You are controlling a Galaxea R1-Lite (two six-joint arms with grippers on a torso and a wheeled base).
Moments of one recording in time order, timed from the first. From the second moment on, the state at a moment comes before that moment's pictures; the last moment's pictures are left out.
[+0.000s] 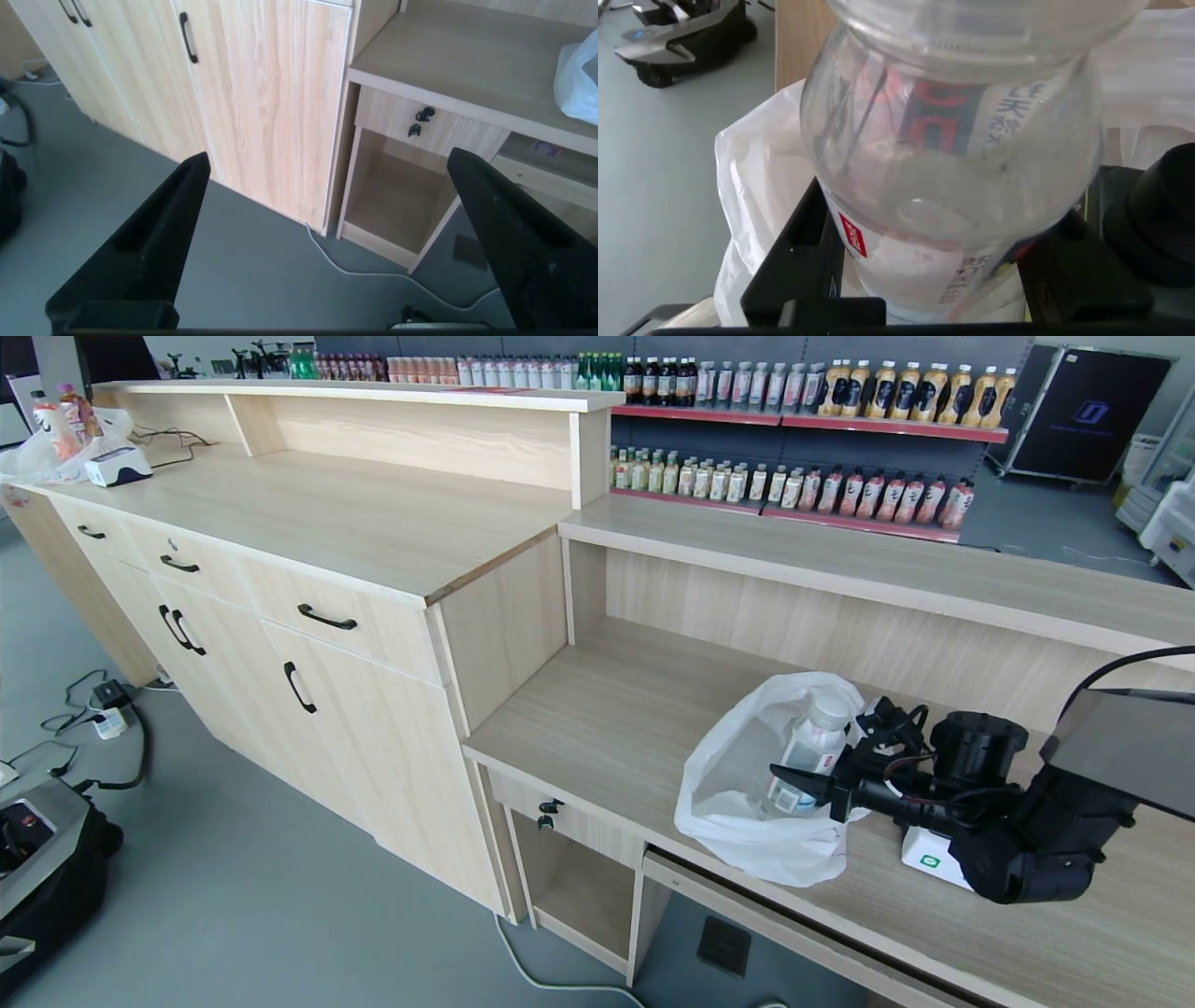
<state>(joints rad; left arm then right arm) 0.00 0.00 0.00 0.00 0.00 0.00 0.02 2.32 -0.80 -1.37 0.82 -0.22</state>
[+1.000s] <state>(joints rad) 0.00 0.00 0.00 0.00 0.00 0.00 0.02 2.27 -0.81 -1.33 0.85 -0.20</state>
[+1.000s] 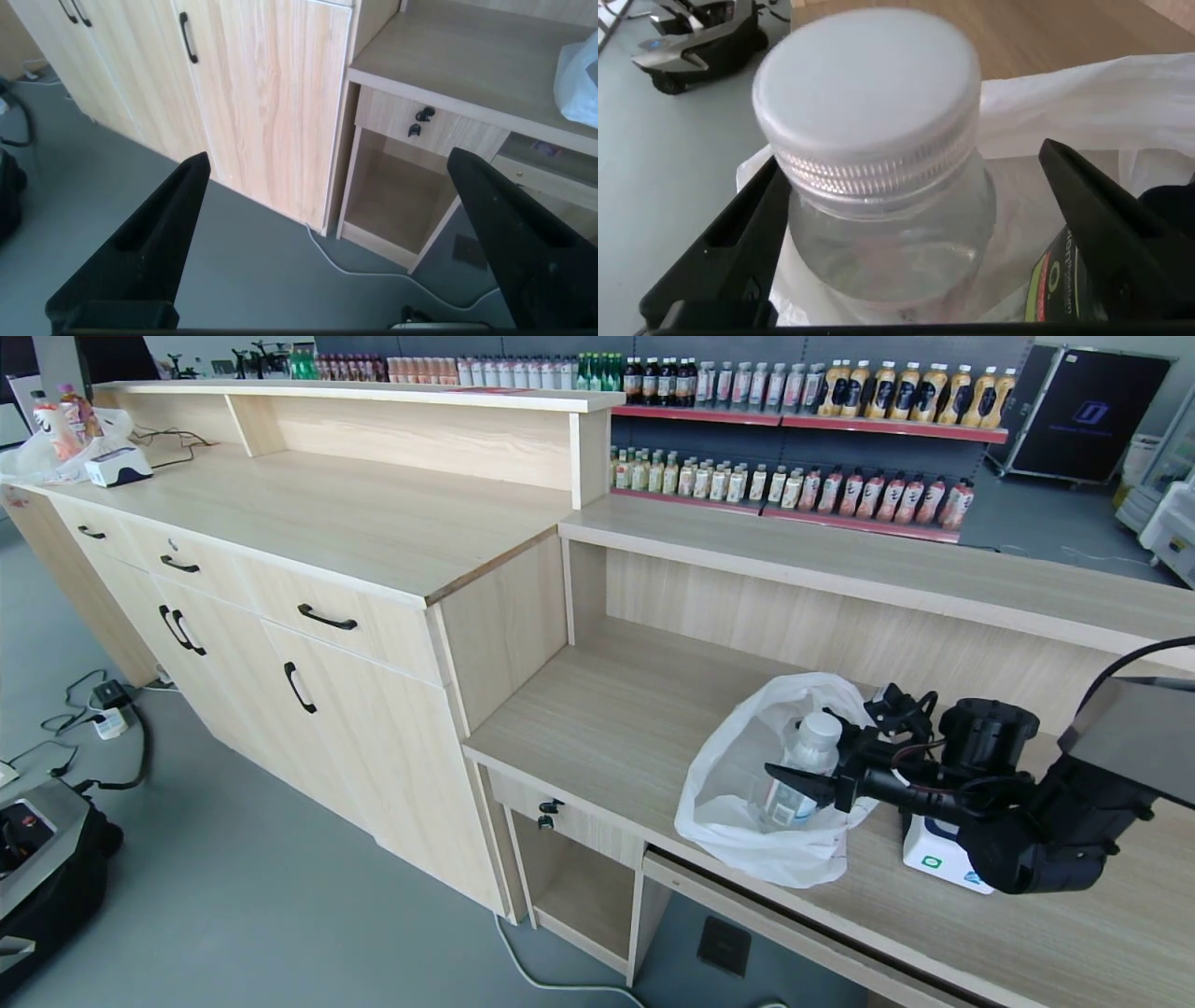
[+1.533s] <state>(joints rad) 0.00 0.00 0.00 0.00 0.00 0.00 -0.05 1.85 -0.76 -1.02 0.73 -0.38</state>
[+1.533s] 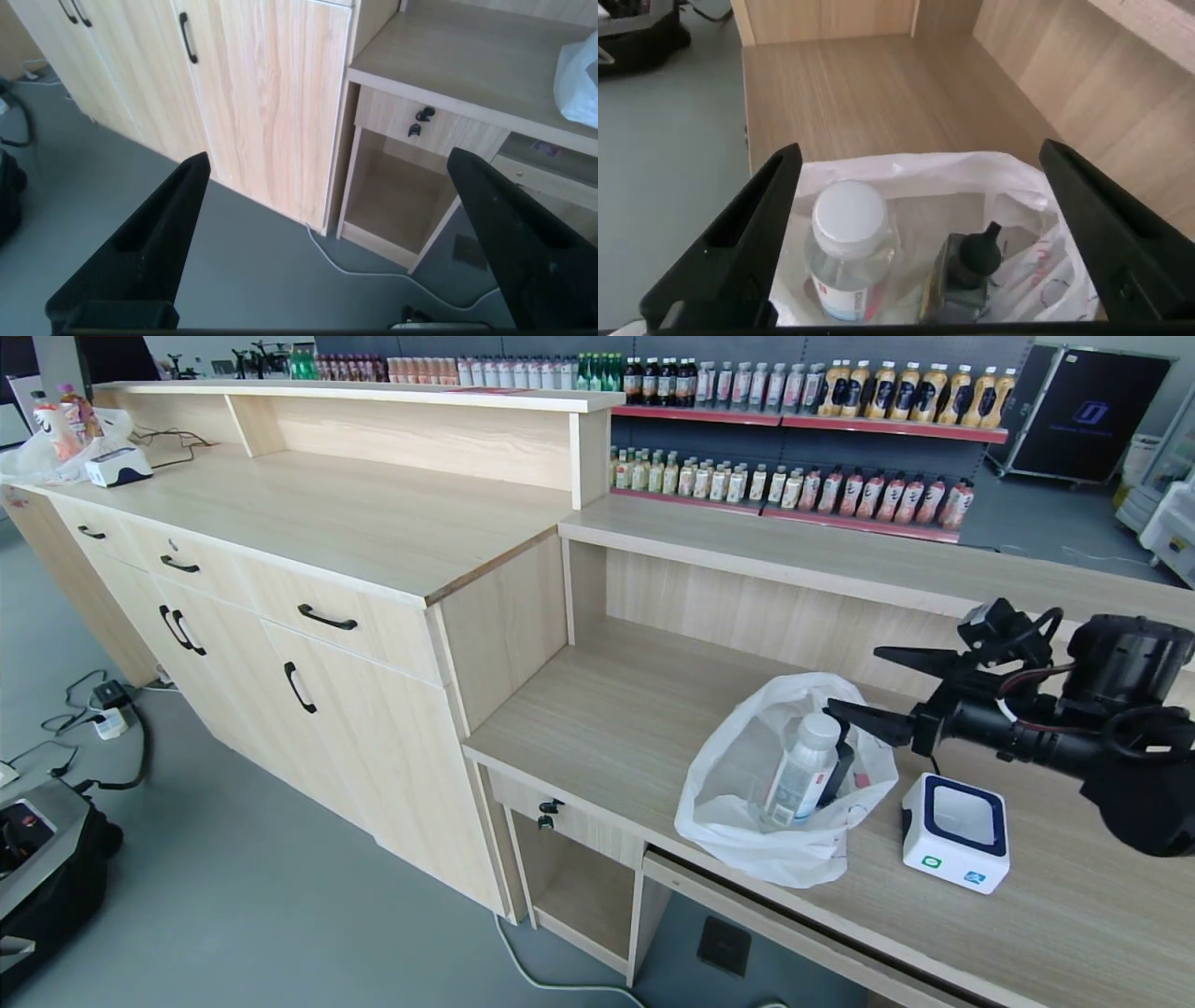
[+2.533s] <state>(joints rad) 0.00 0.00 0.00 0.00 0.00 0.00 -0.14 1.35 -0.81 -0.54 0.02 -0.17</state>
